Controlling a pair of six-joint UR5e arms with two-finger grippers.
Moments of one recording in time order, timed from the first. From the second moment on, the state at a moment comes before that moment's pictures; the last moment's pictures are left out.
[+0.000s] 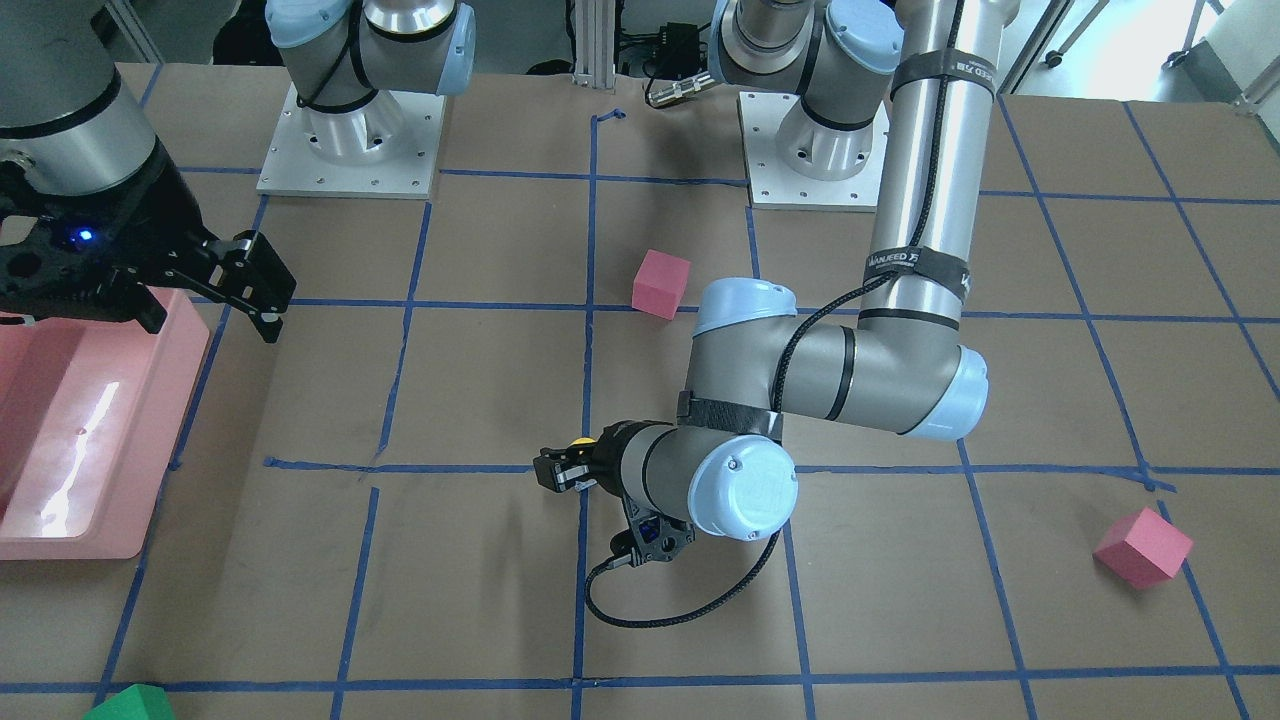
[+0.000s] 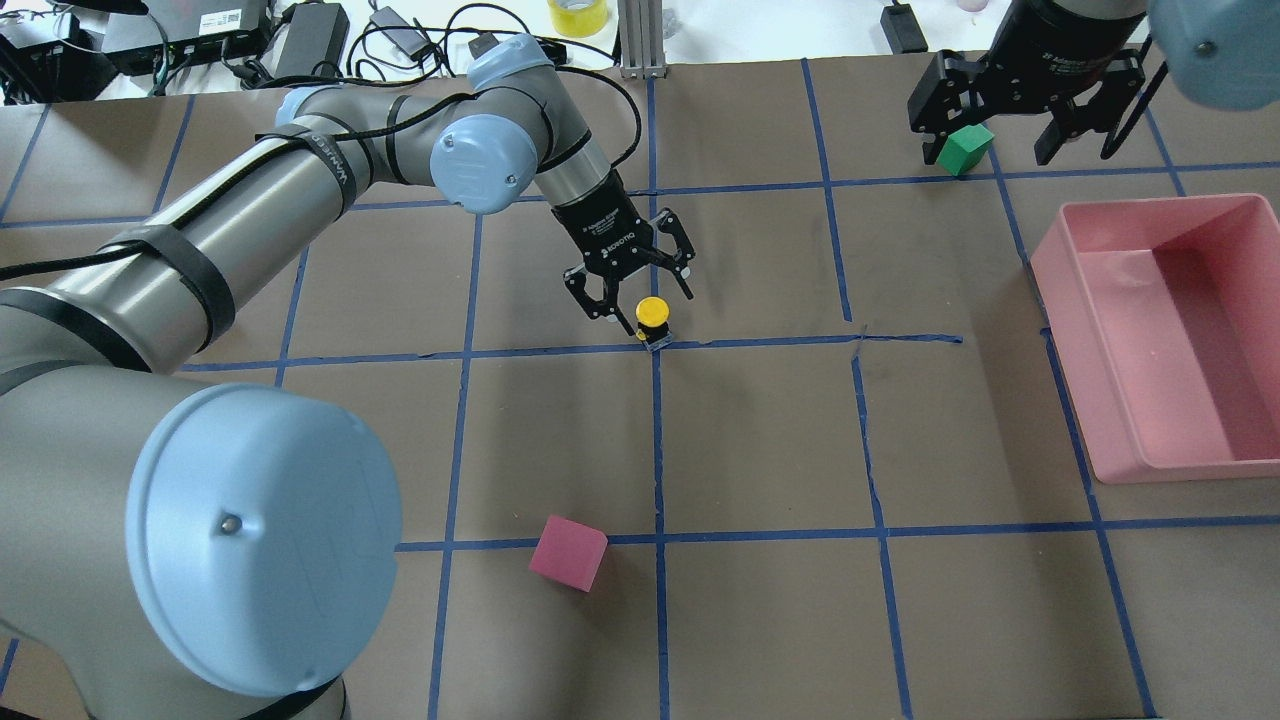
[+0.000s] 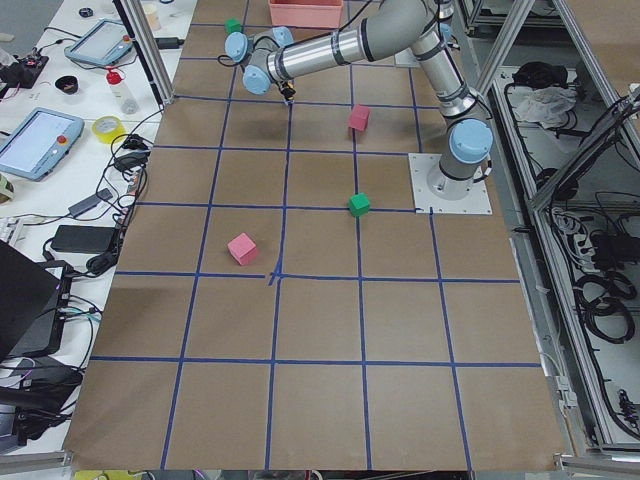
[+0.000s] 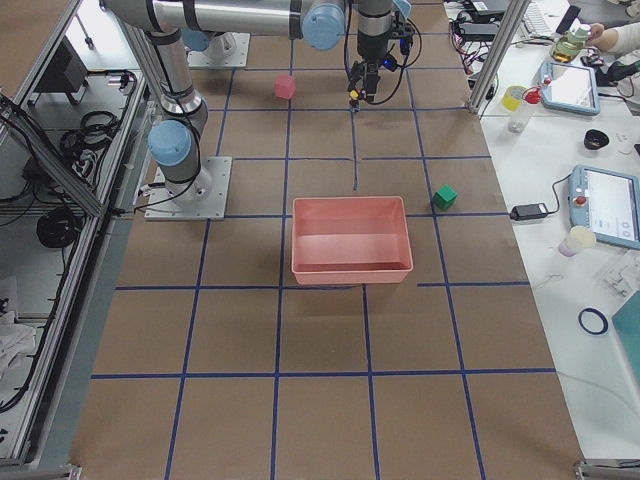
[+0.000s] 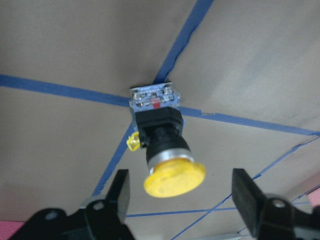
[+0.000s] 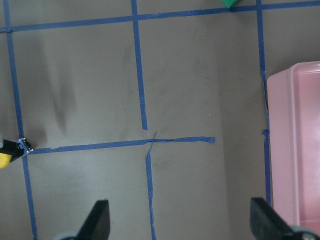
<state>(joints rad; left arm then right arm) -1.77 -2.24 -1.33 -1.54 1.06 -0.48 1.49 -1.47 1.50 -1.67 -1.57 -0.01</state>
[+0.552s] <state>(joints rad) -1.74 -2.01 -1.33 -1.64 1.25 -0.29 1.49 -1.47 1.50 -1.67 -1.57 -0.01</state>
